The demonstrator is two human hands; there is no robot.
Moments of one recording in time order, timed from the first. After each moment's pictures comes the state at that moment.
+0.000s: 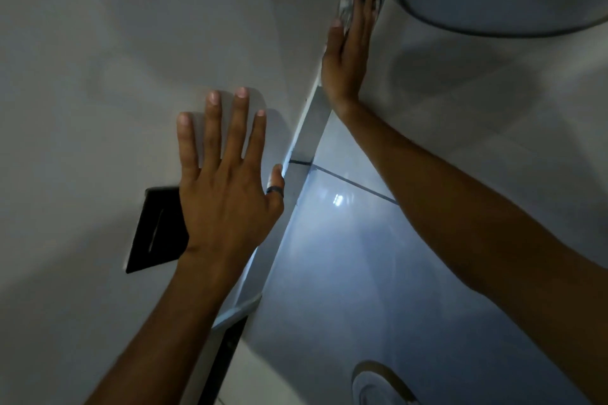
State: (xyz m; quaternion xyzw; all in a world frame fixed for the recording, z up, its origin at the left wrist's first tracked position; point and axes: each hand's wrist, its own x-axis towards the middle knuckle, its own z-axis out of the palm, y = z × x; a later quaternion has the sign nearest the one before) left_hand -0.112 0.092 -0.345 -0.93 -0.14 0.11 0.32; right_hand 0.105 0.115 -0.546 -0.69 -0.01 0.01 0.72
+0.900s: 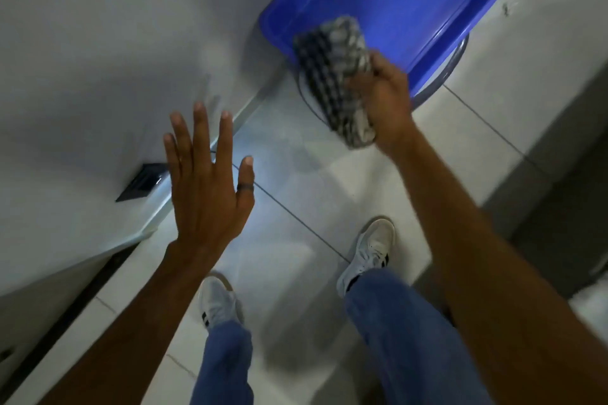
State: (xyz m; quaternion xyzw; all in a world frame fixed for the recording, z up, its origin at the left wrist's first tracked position) left_hand -0.040 -0.032 -0.148 -0.94 -0.35 -0.02 -0.06; right_hand 0.227 -0.133 -0.157 -0.68 -0.07 0.36 0.63
